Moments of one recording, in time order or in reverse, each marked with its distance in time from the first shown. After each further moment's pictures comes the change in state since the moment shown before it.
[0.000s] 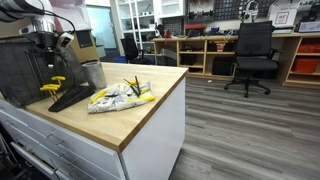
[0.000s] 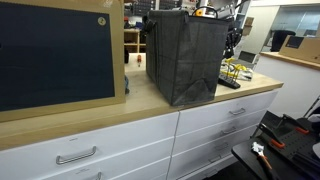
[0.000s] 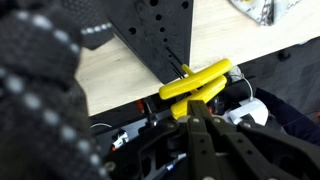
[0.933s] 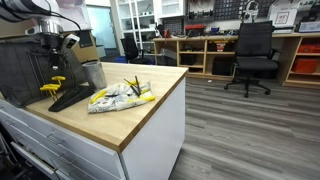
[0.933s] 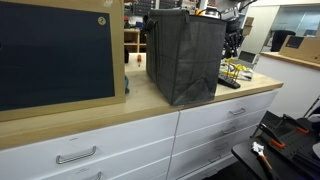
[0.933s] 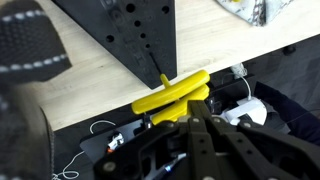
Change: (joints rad) arm -0.298 0.023 0.251 -0.014 -0.038 -0.001 0.000
